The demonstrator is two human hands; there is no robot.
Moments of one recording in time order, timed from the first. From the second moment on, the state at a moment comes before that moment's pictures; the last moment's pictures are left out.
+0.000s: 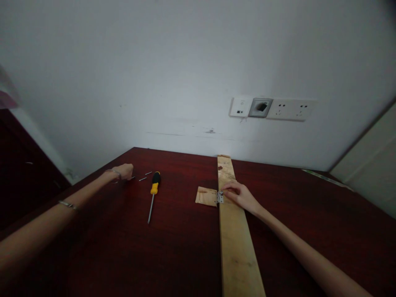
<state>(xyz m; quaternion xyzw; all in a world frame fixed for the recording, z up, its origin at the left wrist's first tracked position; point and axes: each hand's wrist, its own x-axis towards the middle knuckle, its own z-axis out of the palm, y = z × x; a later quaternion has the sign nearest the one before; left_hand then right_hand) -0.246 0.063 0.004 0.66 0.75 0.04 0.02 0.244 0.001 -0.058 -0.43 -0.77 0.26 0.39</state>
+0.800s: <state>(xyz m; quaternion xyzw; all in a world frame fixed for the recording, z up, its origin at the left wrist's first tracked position) -0.014 0.049 0.006 0.80 0.39 0.38 0.26 0.236 -0.003 -0.050 -0.43 -0.71 0.30 0.47</state>
